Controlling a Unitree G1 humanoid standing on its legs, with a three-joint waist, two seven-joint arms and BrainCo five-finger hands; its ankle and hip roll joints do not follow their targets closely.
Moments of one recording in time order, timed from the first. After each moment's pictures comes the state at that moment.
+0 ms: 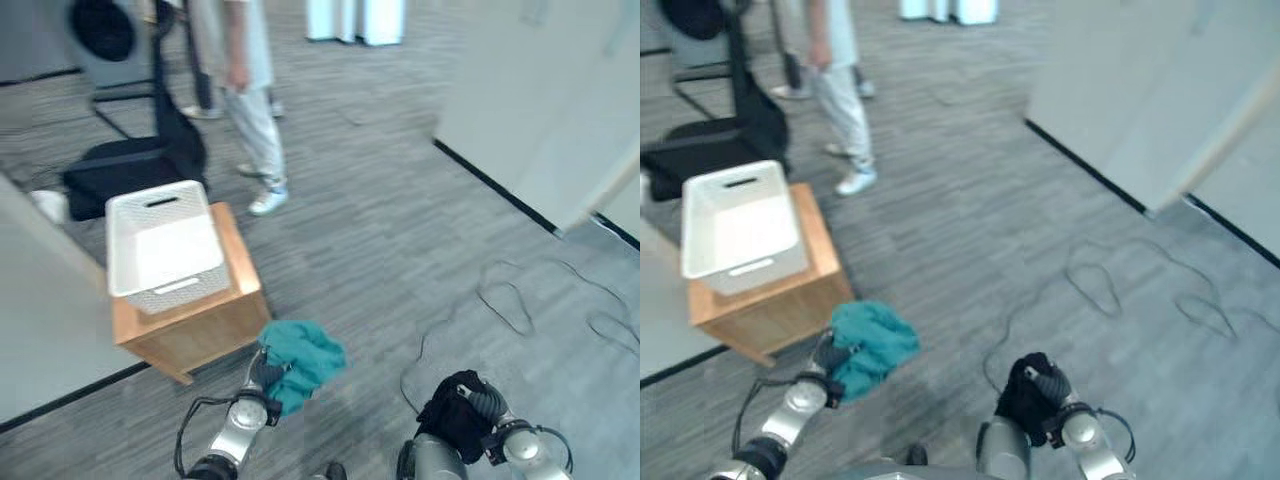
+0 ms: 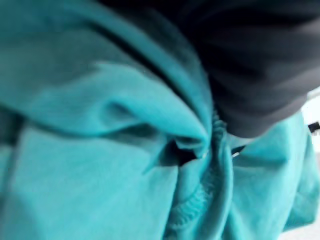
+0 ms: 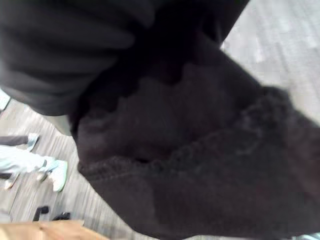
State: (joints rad) left arm -0.10 0.32 -0.25 0.74 0.01 -0.11 0.12; right arm 0.11 -0.37 0.24 0.55 -0.08 -0.05 -0.10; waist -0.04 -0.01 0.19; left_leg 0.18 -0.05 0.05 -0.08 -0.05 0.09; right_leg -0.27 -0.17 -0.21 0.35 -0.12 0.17
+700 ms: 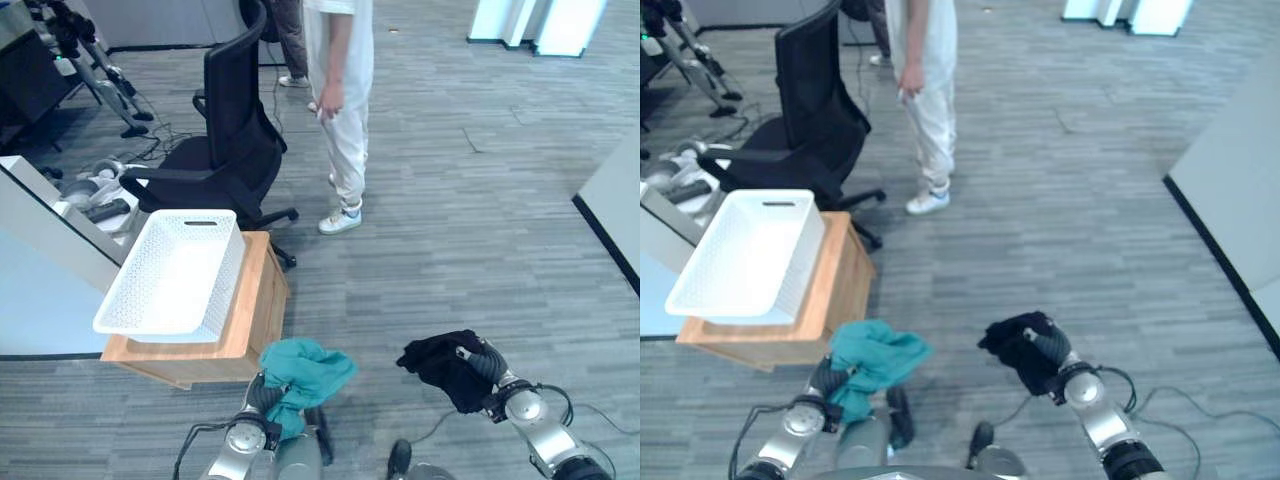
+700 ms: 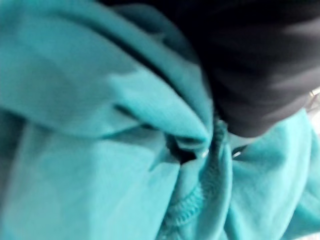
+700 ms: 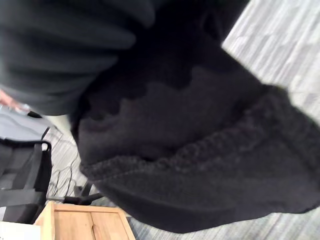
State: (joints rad) left arm 0.01 0.26 -0.23 0.77 0.02 -0.11 0.10; right arm 0.02 -0.46 0.29 0.46 -0.08 -0.05 -0.08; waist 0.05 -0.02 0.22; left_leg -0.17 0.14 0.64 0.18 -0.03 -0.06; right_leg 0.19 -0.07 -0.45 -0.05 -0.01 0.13
